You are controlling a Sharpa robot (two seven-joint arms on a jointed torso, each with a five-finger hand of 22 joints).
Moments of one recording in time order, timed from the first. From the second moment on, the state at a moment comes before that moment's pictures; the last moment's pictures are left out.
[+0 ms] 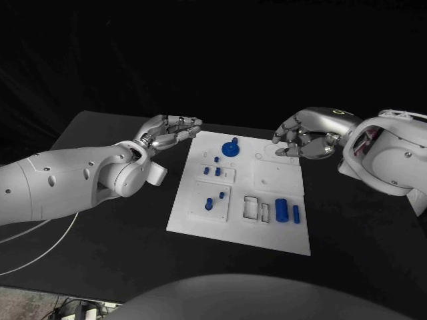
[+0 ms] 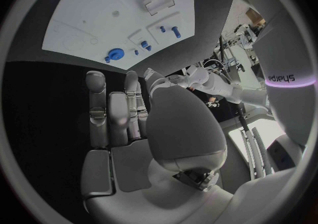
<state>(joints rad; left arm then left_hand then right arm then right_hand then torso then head) 1.20 -0.87 -0.23 1.44 -0.18 -0.27 0.51 1.56 0.12 -0.24 0.29 0.39 0.80 0.17 0.11 0.07 0.25 0.16 0.53 0.06 0.17 0.16 0.31 0.05 0.12 0.36 0.29 0.15 0.53 1.43 -0.97 -0.22 1.74 -1.38 -0.19 -0.15 1.35 -0.05 0.15 0.27 0.17 0.92 0.08 0.21 0.39 1.08 0.02 0.83 0.75 1.38 -0.02 1.44 1.25 0.15 1.12 0.11 0.72 1.31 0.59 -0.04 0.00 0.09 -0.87</state>
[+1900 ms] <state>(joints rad) 1.20 -0.86 -0.23 1.45 -0.18 -0.27 0.50 1.56 0.12 -0.24 0.29 0.39 0.81 0.17 0.12 0.07 0.26 0.17 0.54 0.06 0.18 0.16 0.32 0.05 0.12 0.36 0.29 0.15 0.53 1.27 -0.72 -0.23 1.45 -1.07 0.23 -0.66 0.96 0.00 0.07 0.23 0.25 1.10 0.06 0.17 0.45 1.47 -0.01 1.57 1.31 1.46 -0.06 1.57 1.31 0.06 1.47 0.05 1.36 1.31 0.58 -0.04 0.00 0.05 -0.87</state>
